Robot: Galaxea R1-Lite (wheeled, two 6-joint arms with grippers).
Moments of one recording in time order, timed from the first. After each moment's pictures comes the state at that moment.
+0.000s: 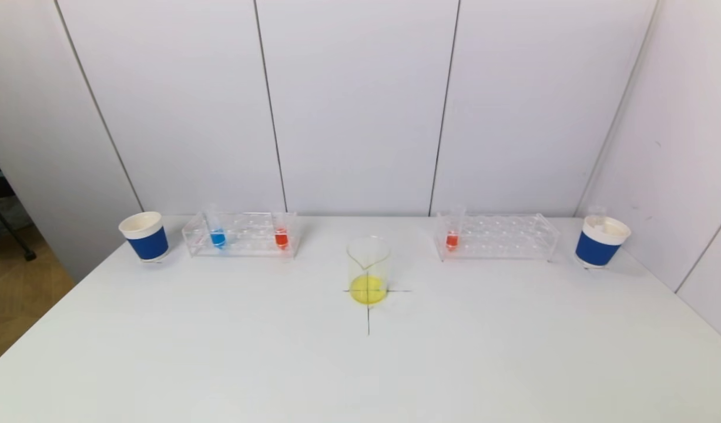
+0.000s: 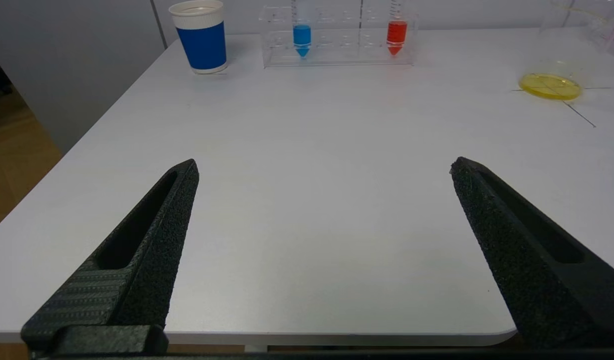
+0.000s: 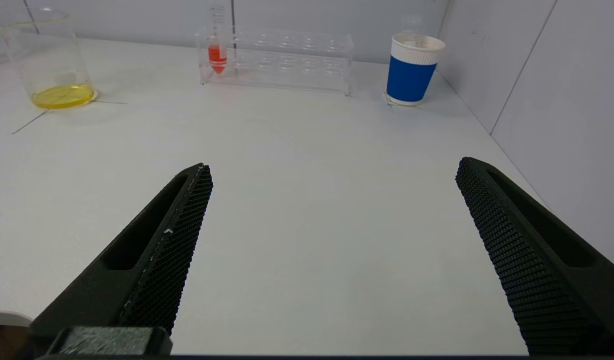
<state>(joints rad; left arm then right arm) 0.00 0.00 0.00 0.01 0.01 0.00 0.00 0.00 0.00 0.00 0.01 -0.06</state>
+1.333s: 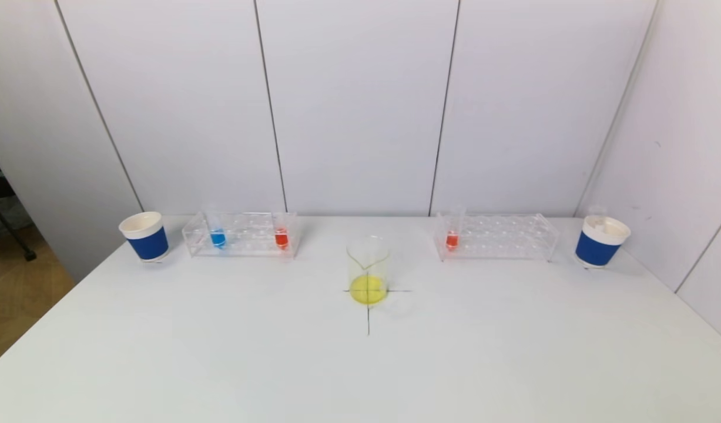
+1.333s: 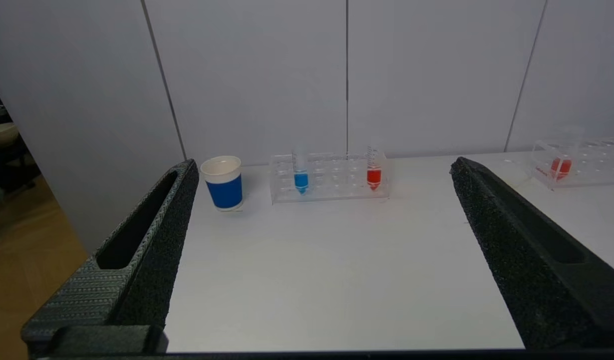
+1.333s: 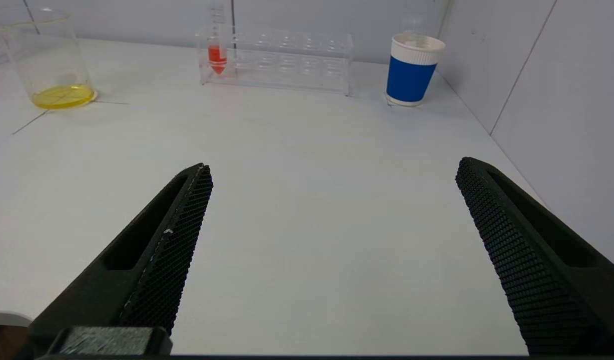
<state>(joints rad) 0.00 0.29 -0.61 0.12 -0.02 0.04 0.00 0.00 0.00 0.00 0.01 -0.06</state>
